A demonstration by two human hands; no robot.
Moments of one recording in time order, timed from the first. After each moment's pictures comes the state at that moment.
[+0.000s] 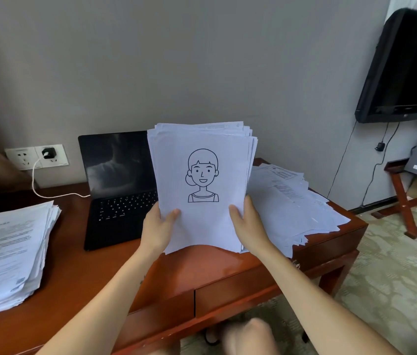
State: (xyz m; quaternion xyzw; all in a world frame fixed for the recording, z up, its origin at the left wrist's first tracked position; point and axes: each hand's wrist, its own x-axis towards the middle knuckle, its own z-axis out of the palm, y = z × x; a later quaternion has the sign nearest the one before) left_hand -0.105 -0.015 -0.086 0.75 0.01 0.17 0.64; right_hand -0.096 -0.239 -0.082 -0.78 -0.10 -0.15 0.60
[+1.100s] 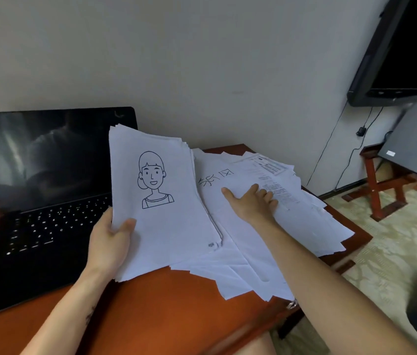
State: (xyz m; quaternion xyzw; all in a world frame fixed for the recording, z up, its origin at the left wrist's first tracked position) left_hand 0.004 -0.006 -0.118 0.75 0.09 0.14 0.64; right_hand 0.110 -0.310 -0.113 -0.96 0.21 -0.06 0.16
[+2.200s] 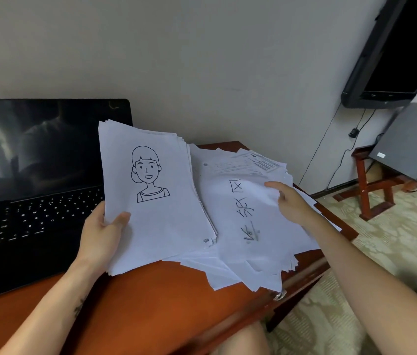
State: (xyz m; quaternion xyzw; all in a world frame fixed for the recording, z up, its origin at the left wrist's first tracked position) left_hand 0.003 -0.005 -0.124 0.70 0.09 0.11 0.70; right_hand 0.080 -0.447 -0.101 -0.93 0.02 -0.06 0.35
